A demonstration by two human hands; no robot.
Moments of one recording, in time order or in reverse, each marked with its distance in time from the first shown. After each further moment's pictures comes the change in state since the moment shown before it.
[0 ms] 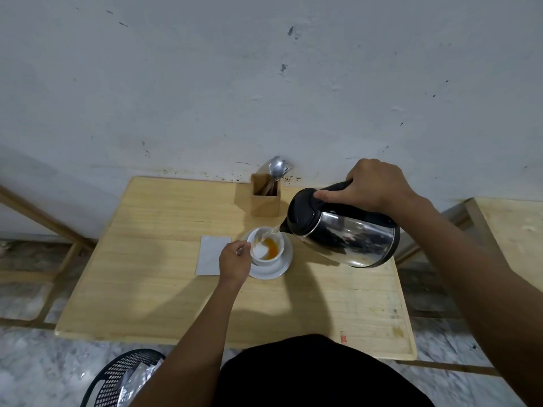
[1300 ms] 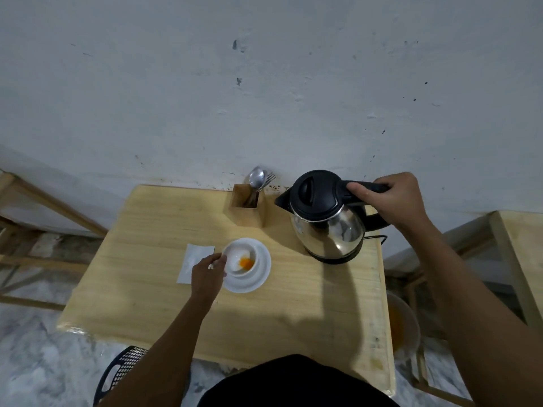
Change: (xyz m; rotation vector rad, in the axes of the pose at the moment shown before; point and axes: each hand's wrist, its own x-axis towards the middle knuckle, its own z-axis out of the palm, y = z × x) left_hand -0.018 0.019 0.018 -0.001 0.186 -0.136; right_hand 0.043 0.151 0.056 0.852 0.325 -0.092
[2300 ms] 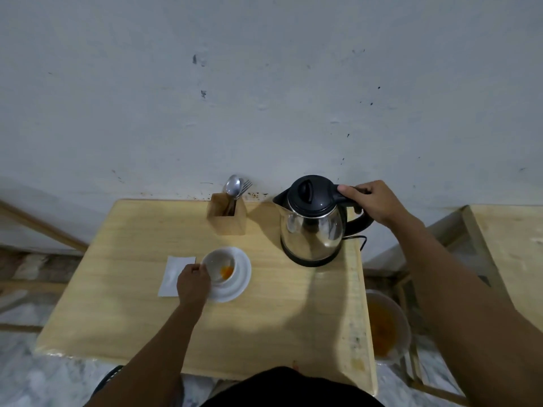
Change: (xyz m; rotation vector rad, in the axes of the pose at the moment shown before) left_hand 0.003 0.009 0.025 0.173 0.198 -0.042; right_hand 0.014 0.051 -0.020 0.071 -0.232 0.291
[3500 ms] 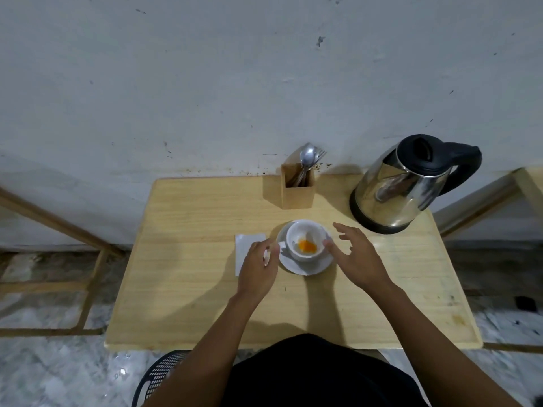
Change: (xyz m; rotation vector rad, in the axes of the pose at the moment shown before) left_hand 0.058 -0.065 -0.068 0.050 -0.506 0.456; right_hand -0.117 -0.043 0.293 -0.103 0.152 0.121
